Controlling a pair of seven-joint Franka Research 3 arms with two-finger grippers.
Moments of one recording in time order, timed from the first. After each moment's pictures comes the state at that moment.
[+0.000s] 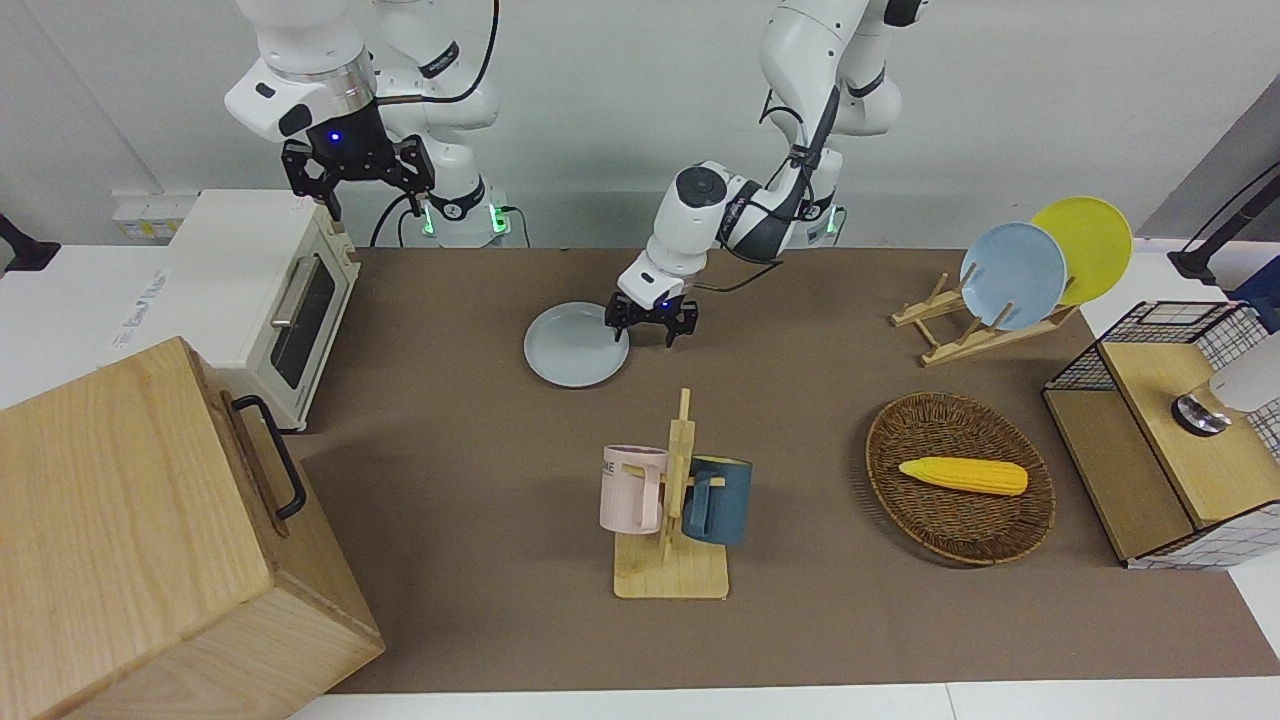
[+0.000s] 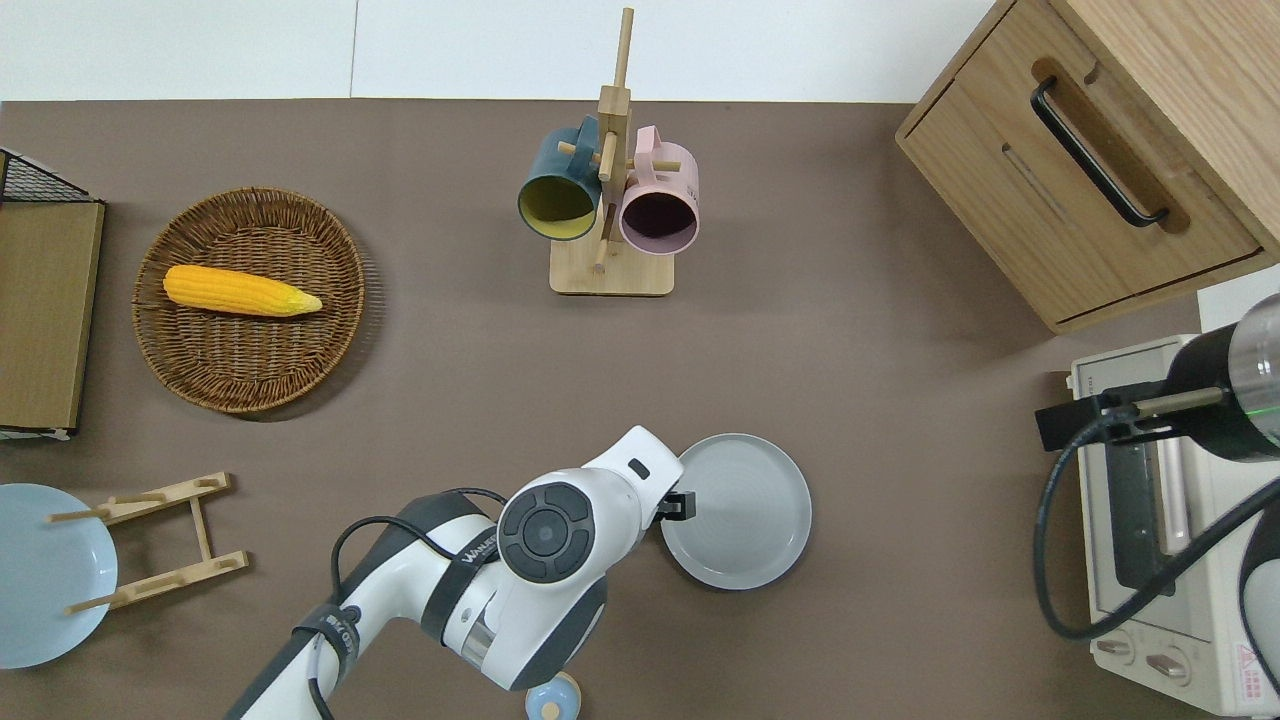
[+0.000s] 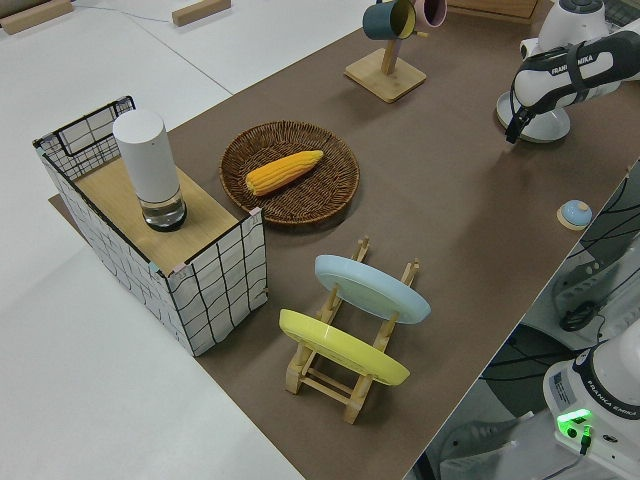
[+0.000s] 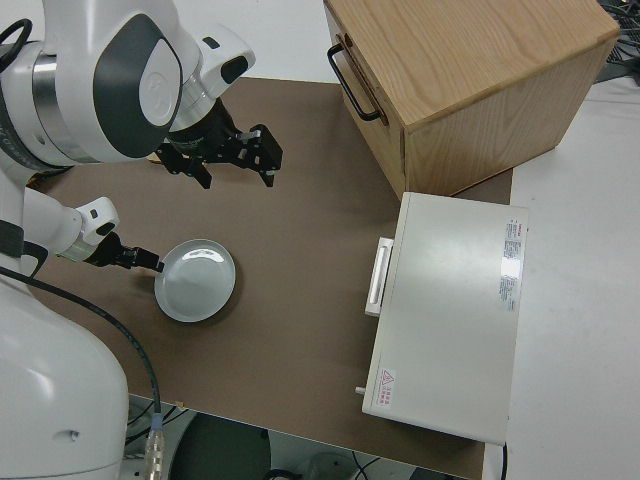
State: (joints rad) left arm -0.18 0.19 -0.53 -2.22 -0.09 2.53 -0.60; right arm -0.05 -0.06 0.16 -1.54 -0.04 1.40 0.01
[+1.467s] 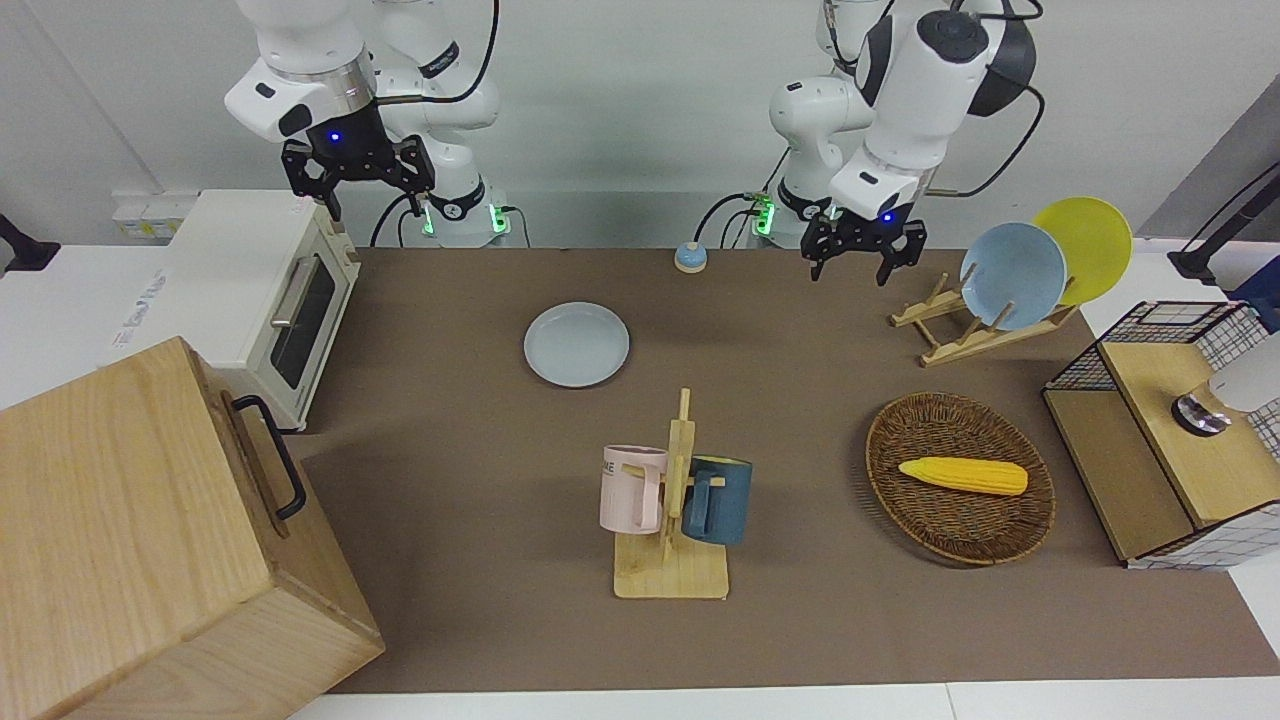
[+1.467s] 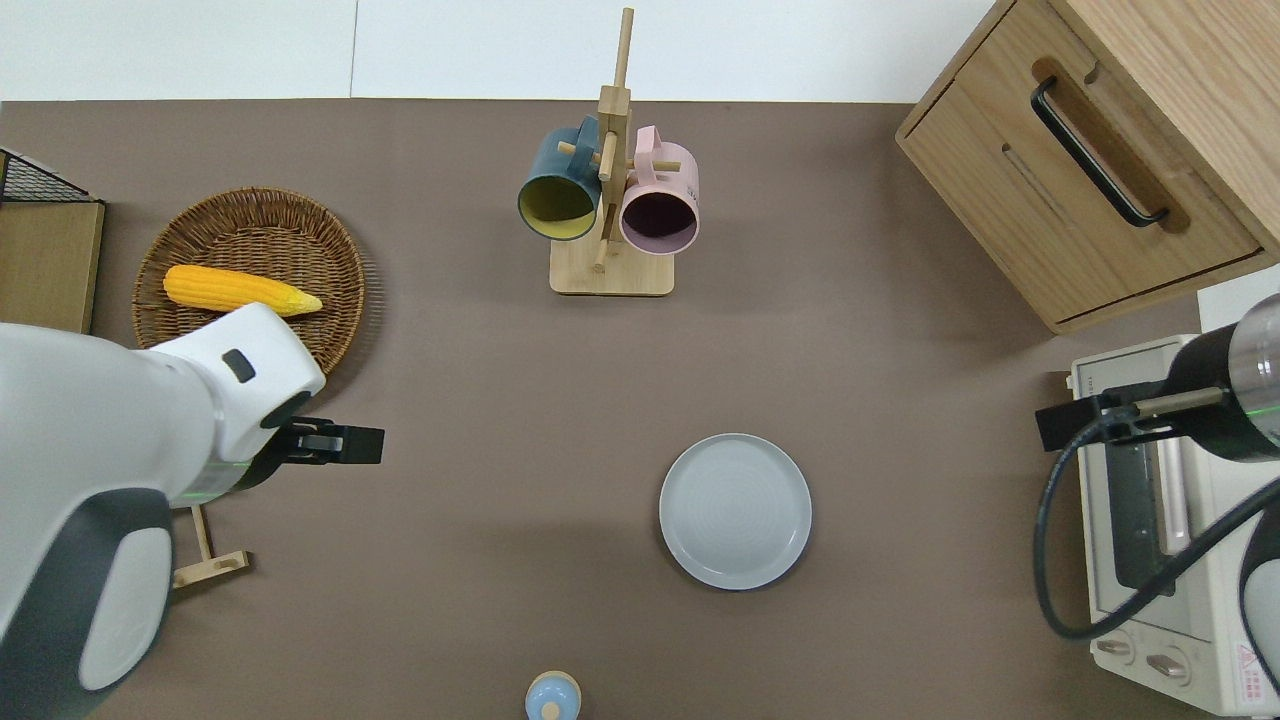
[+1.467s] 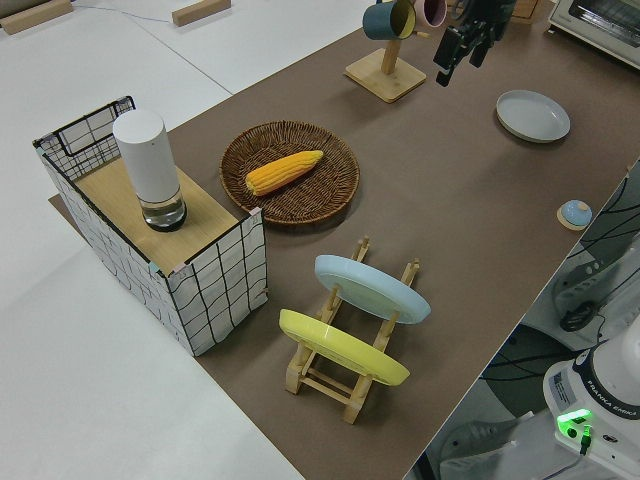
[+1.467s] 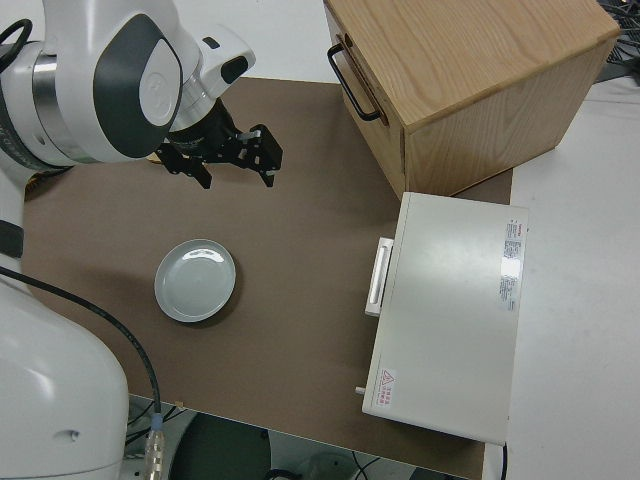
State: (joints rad) left arm 0.21 -0.19 -0.40 -1.92 -0.09 1.78 -0.04; right arm -0.05 -0.06 0.16 -1.54 -0.04 1.40 0.01
